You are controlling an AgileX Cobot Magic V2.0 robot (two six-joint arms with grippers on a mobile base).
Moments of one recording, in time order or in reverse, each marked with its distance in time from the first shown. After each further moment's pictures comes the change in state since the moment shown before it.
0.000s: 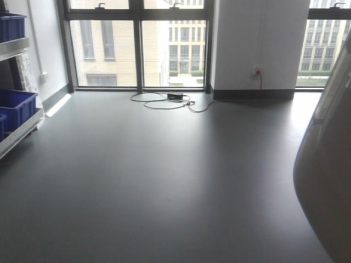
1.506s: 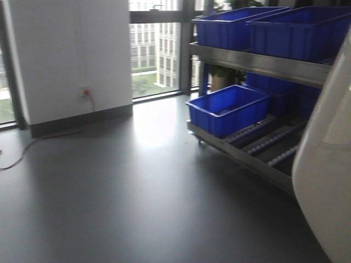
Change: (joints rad) left arm 0.000 0.000 0.000 0.000 0.000 0.000; right arm 0.000 0.000 0.000 0.002 0.000 0.000
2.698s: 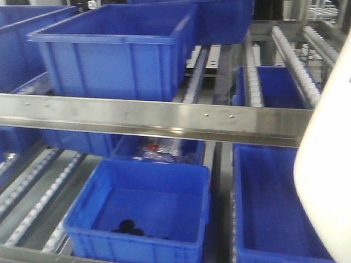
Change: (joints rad) left arm 0.000 0.000 0.000 0.000 0.000 0.000; right arm 0.000 0.000 0.000 0.000 0.000 0.000
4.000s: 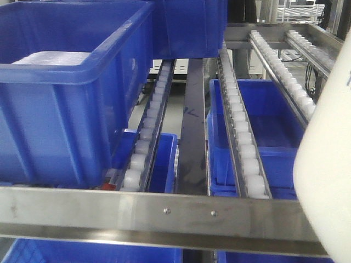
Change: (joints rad) left arm 0.000 0.000 0.000 0.000 0.000 0.000; right arm 0.000 0.000 0.000 0.000 0.000 0.000
